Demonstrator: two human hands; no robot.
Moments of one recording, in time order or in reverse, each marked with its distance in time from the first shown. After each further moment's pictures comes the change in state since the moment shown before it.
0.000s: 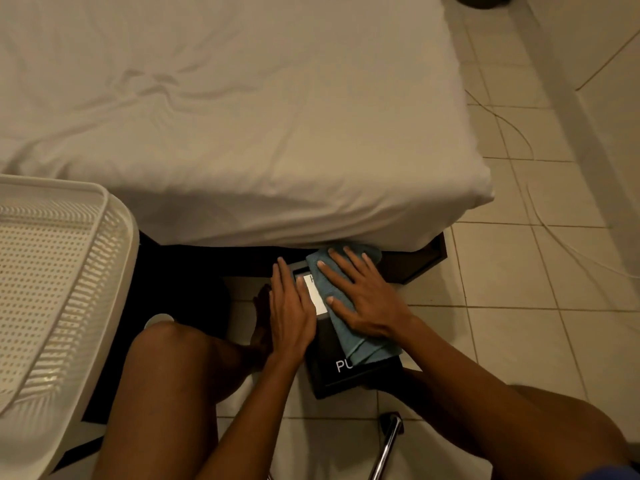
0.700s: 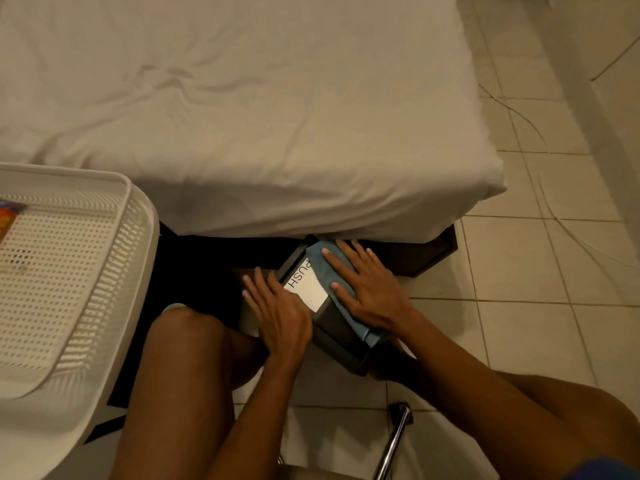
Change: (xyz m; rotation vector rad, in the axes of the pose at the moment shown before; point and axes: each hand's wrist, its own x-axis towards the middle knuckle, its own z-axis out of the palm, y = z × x) left_hand -0.011 -0.023 -0.020 0.416 0.182 -0.059; right_hand 0.004 -0.022 0.001 0.045 0.002 0.069
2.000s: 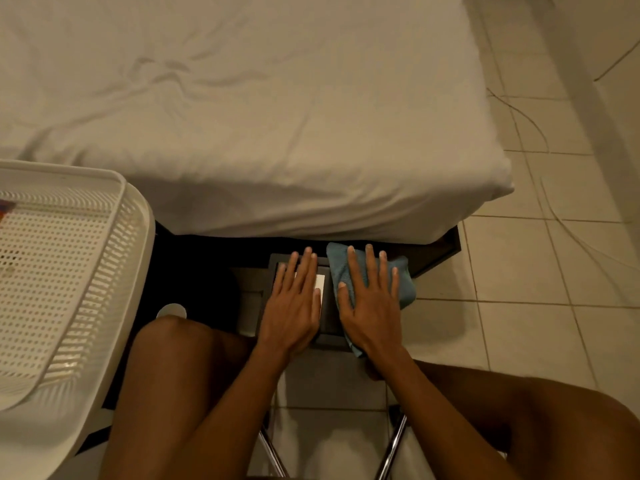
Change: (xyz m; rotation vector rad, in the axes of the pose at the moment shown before) left_hand 0.016 -0.008 -0.013 0.235 -0.271 0.614; right_hand -0.017 -0.037 0.028 0.027 0.240 0.440
